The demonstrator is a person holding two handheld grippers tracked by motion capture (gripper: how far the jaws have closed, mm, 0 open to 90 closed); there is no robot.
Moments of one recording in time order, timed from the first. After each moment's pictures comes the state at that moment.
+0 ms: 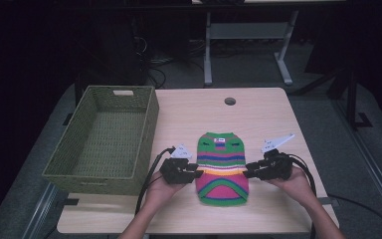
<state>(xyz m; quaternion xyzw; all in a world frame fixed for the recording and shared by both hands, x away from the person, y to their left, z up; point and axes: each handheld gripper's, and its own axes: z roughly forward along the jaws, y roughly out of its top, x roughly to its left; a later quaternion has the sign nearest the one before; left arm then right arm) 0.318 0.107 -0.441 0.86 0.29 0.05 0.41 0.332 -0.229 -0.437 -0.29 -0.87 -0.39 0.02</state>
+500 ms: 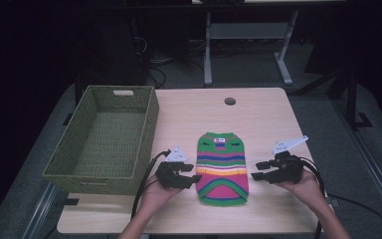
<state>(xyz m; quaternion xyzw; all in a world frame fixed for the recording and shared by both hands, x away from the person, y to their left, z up) 0.305 0.115 -0.439 0.86 0.30 0.05 0.42 0.320 -0.255 -0.435 -0.32 -0.86 -0.40 0.01</state>
